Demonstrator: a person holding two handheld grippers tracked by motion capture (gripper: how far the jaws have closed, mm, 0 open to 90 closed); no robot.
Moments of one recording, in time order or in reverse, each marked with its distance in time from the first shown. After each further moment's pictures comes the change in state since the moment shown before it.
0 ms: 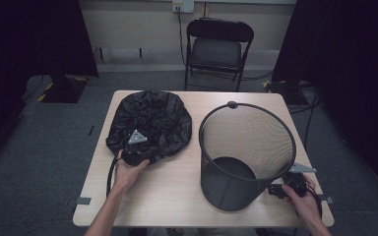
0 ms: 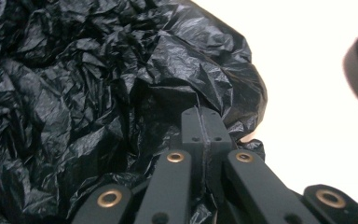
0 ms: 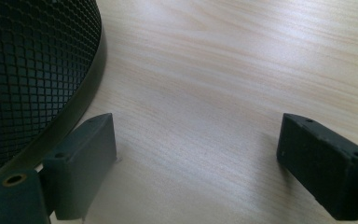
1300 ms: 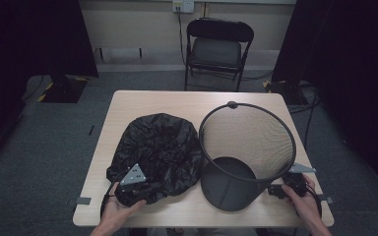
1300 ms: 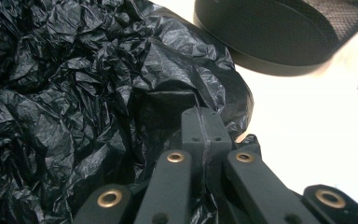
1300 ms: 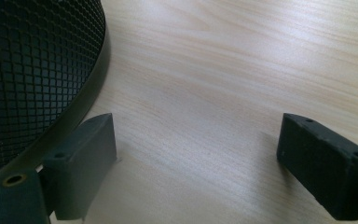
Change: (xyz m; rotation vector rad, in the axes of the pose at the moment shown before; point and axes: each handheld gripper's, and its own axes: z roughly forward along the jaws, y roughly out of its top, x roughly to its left) left arm -0.084 -0.047 -0.071 0.033 -0.198 0.117; right arm 0.001 0.000 0.000 0.001 0.009 -0.006
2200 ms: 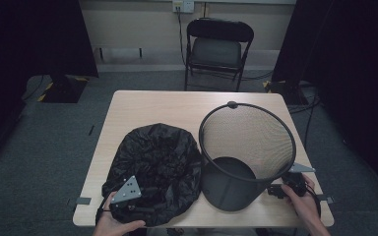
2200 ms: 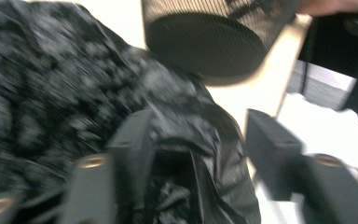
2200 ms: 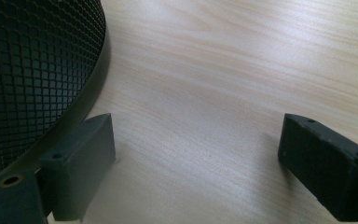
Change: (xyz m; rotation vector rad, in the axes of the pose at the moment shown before) left arm -0.035 0.003 -0.032 -0.106 -0.059 0.062; right arm 0.001 0.001 0.001 0.001 -0.002 -0.001
